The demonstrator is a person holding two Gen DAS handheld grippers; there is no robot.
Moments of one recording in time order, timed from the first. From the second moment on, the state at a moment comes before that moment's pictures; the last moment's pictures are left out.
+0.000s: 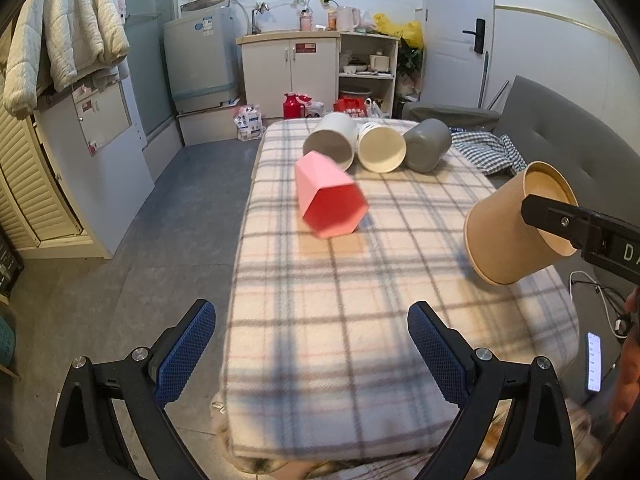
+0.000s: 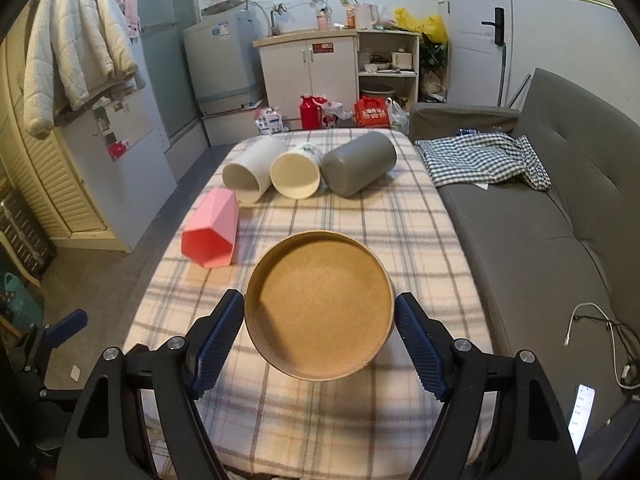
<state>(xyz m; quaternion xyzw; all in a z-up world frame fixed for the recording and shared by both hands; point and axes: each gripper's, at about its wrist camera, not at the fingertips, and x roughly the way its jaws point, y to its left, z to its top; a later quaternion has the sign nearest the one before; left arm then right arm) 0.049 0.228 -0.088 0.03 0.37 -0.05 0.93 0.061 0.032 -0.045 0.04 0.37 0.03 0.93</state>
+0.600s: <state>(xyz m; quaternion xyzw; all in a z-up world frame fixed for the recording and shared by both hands) 0.093 0.195 -0.093 0.04 0.38 -0.05 0.92 0.141 0.014 -0.072 0.09 0.42 0.07 0.90</state>
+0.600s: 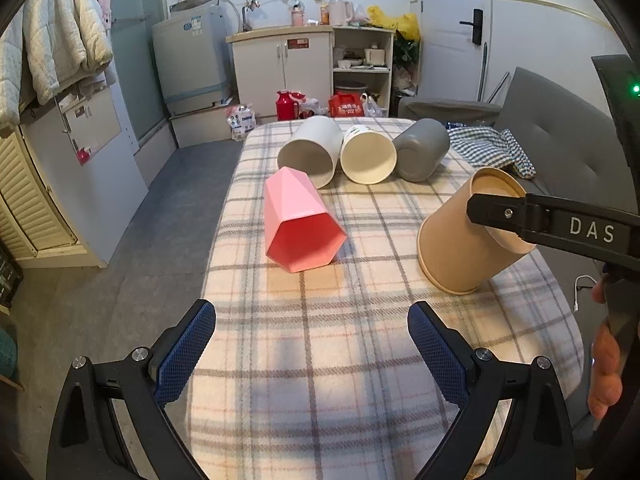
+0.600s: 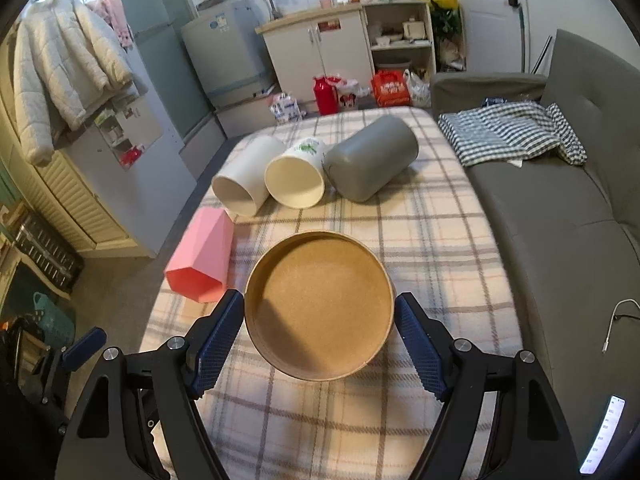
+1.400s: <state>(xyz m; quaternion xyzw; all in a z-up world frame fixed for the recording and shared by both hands) 0.086 0.195 -0.087 0.04 0.37 -0.04 0.93 0.150 0.007 -0.048 0.10 0.40 0.06 0.91</state>
